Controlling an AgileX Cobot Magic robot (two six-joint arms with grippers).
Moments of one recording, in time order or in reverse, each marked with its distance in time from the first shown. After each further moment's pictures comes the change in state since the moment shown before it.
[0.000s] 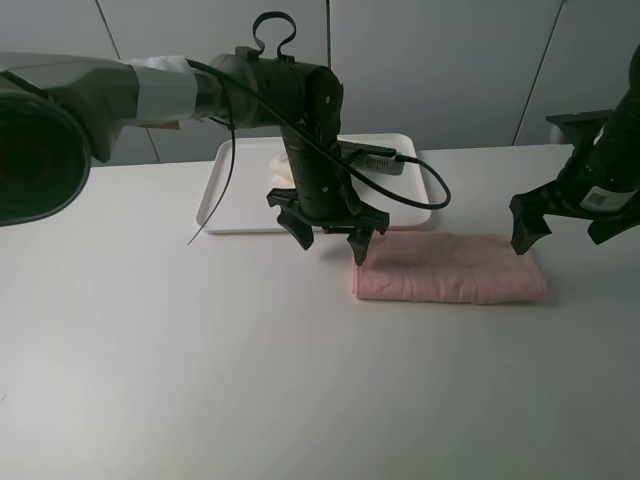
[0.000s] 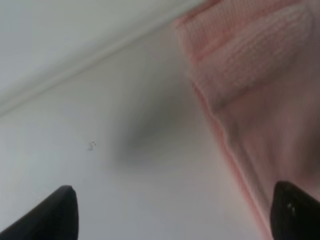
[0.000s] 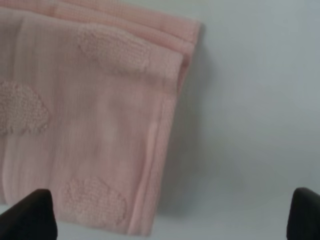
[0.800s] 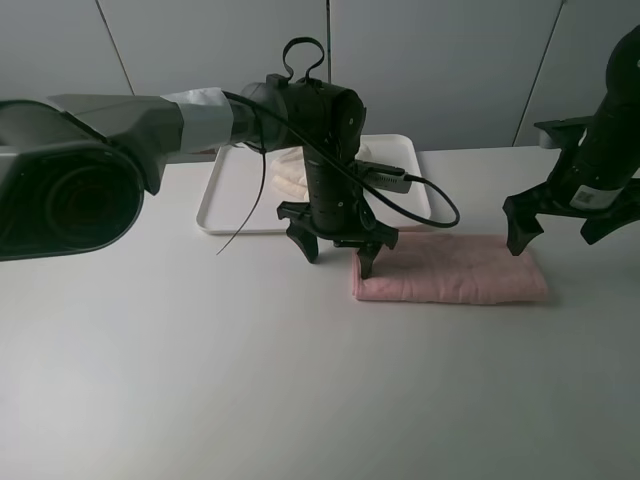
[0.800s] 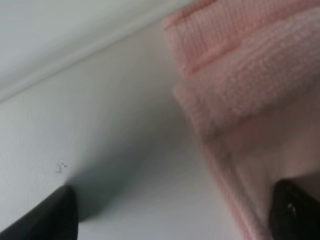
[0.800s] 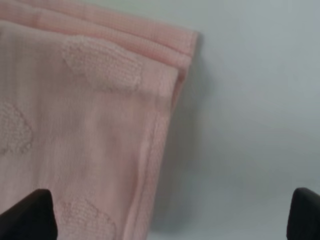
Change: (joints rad) left arm -0.022 0.117 -0.148 0.046 0.107 -0.073; right arm 0.000 0.089 -0.073 -0.016 0.043 0.003
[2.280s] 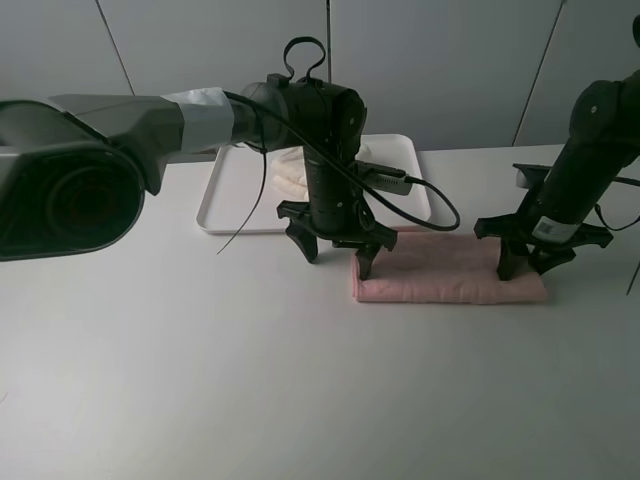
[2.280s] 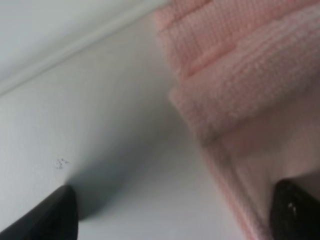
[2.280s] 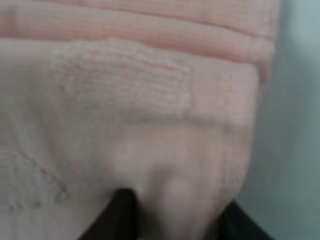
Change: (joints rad) left arm 0.000 0.000 0.000 0.005 0.012 0.021; right arm -0.023 0.202 -0.029 0.194 -0.044 -0.013
